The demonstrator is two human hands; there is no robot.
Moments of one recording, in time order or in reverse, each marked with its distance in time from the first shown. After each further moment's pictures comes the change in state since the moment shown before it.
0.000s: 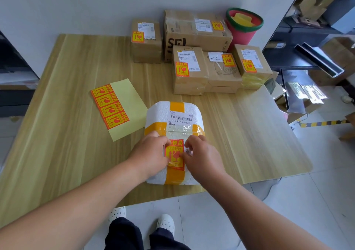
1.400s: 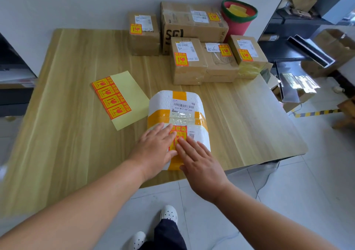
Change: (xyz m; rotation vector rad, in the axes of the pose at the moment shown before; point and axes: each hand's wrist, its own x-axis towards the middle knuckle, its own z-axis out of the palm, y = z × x) left_hand -0.028 -0.020 0.019 0.414 -0.007 0.291; right_hand -0.053 0.040 0.055 -0.463 0.252 -0.626
